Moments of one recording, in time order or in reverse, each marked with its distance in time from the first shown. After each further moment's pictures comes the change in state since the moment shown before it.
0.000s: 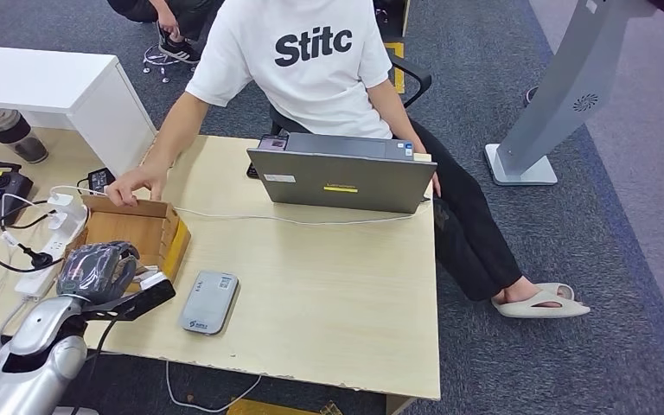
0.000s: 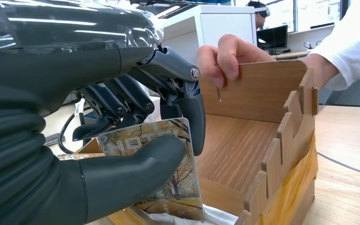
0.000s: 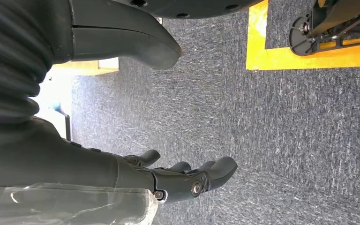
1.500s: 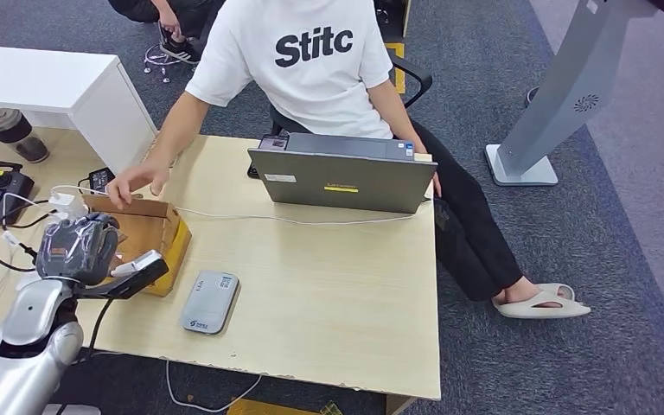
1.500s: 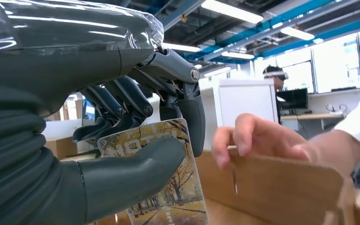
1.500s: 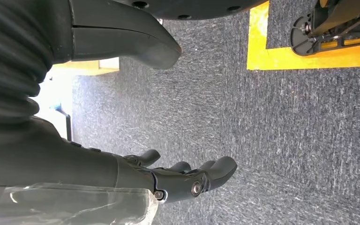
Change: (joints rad) left arm -0.052 0.026 -0.007 -0.036 -0.139 0.169 0.079; right arm -0.001 0.008 -0.044 0.000 0.047 -0.001 -0.002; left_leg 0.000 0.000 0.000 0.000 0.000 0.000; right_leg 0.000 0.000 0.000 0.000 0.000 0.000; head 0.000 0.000
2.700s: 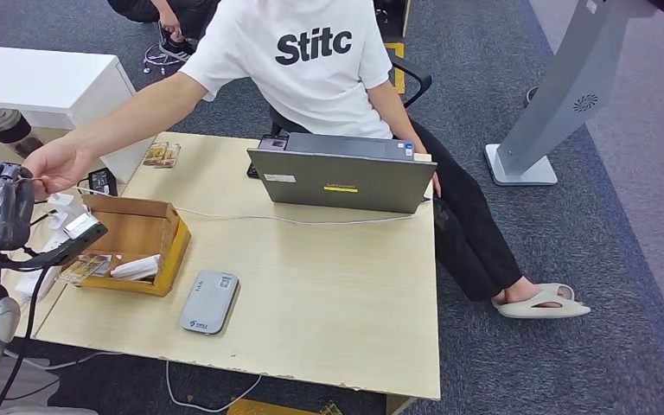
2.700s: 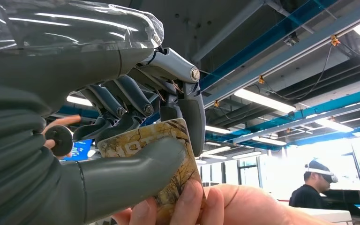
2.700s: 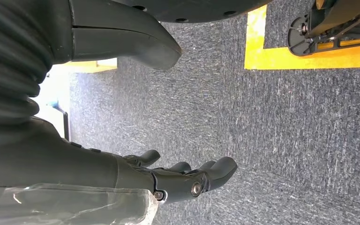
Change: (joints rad) left arm -0.029 0.100 0.170 -0.108 -0.106 0.120 0.004; right arm -0.005 0.005 -0.021 0.000 0.027 0.002 -0.006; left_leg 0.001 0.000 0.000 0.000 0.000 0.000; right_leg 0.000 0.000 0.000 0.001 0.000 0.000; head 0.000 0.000
